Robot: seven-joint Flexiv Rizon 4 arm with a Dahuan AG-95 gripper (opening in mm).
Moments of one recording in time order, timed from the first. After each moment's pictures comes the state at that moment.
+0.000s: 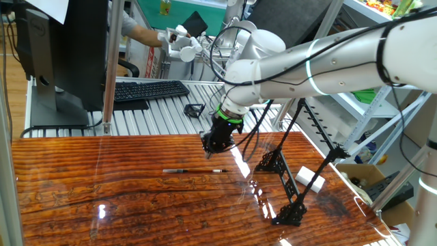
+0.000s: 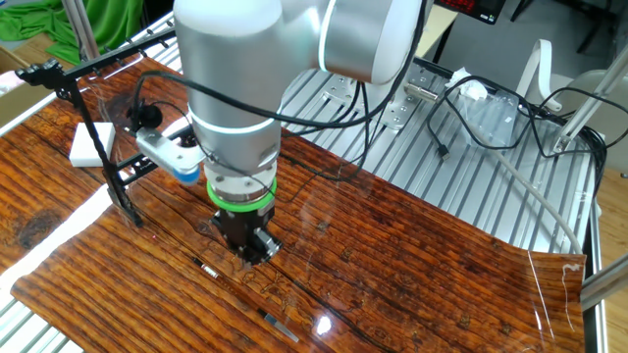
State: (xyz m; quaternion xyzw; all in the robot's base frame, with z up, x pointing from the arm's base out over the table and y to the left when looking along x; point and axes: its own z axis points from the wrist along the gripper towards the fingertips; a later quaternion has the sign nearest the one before) arm 0.653 0.033 0.095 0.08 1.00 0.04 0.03
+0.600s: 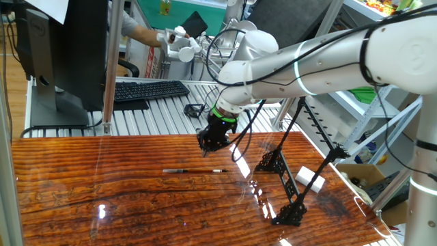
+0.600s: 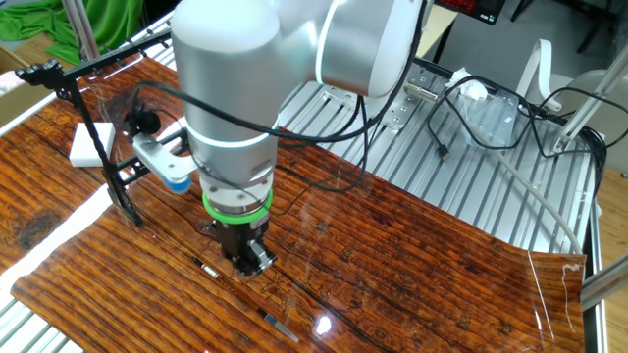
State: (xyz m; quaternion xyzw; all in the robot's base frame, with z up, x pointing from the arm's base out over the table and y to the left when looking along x) arm 0.671 0.030 0.082 0.16 0.99 0.04 0.03
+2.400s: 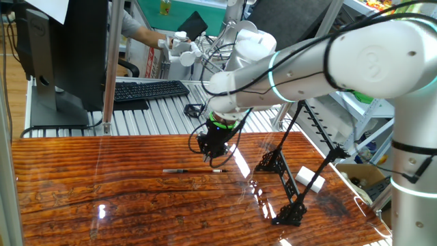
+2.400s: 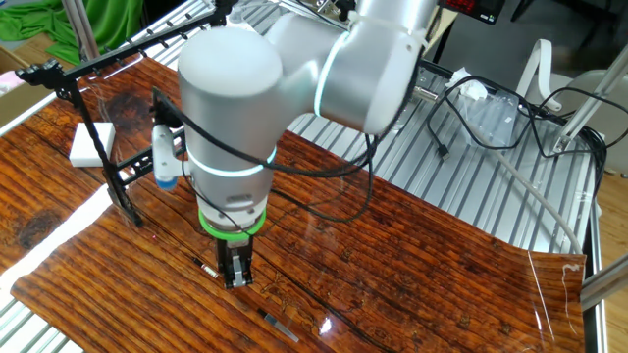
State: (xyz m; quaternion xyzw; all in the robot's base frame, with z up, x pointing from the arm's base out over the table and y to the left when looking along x) arm 0.672 0.017 0.054 0.38 0.92 0.01 0.03
